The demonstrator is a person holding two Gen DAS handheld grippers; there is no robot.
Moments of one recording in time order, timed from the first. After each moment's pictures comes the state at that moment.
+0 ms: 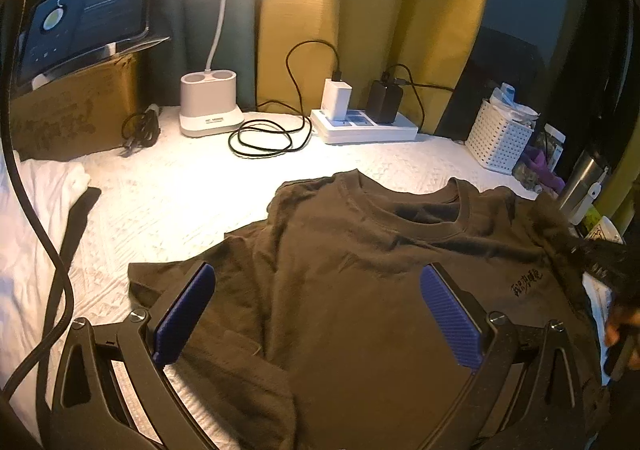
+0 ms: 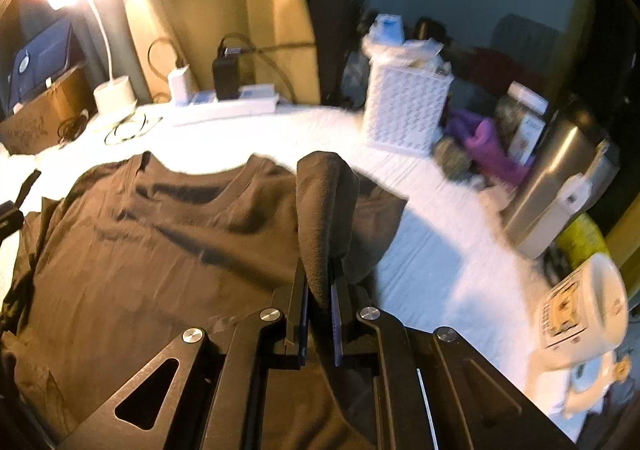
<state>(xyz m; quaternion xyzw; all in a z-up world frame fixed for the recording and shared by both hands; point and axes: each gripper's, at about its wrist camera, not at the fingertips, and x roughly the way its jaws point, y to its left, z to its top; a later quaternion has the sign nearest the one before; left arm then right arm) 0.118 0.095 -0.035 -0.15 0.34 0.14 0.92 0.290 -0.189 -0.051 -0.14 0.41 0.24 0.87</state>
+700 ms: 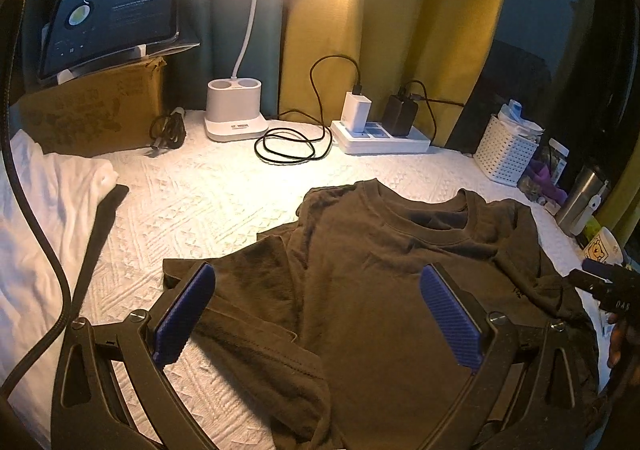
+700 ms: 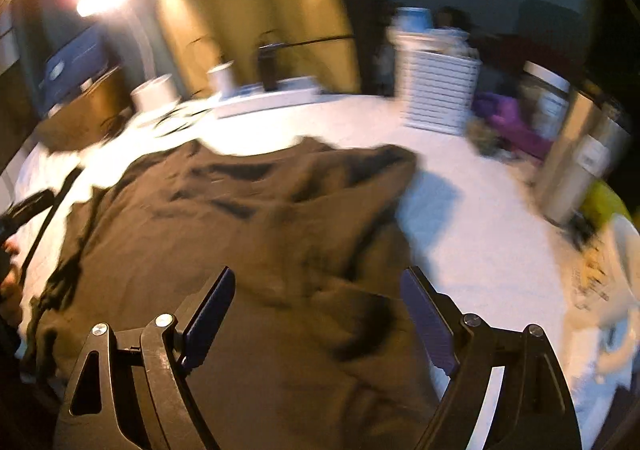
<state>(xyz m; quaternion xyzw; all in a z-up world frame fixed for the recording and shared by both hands) 0.094 0.108 -0.026 -0.16 0.33 0.16 0.92 0.259 -0.225 -0.042 -0.09 0.42 0.26 0.87</state>
